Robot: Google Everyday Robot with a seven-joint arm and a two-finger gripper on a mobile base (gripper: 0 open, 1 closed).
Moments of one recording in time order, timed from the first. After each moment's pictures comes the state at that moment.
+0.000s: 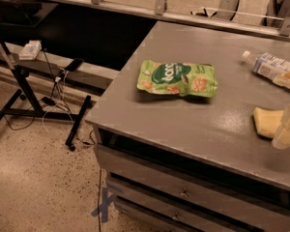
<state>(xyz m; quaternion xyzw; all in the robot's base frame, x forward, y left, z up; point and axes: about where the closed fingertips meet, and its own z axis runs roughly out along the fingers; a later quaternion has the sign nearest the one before) 0.458 -0.310 0.872 -0.56 0.82 0.01 0.15</state>
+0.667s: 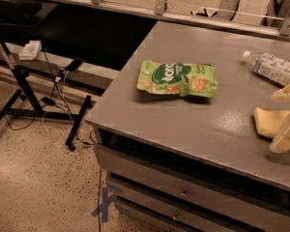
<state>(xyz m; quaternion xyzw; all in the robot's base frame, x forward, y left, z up) 0.452 -0.324 0.845 -0.56 0.81 0.03 0.16</state>
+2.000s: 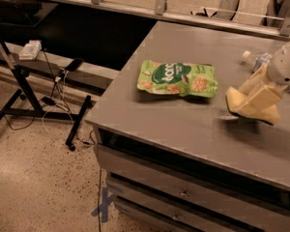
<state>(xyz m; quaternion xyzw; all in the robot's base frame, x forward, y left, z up) 0.493 -0.254 0.881 -0.54 0.81 0.12 0.21</state>
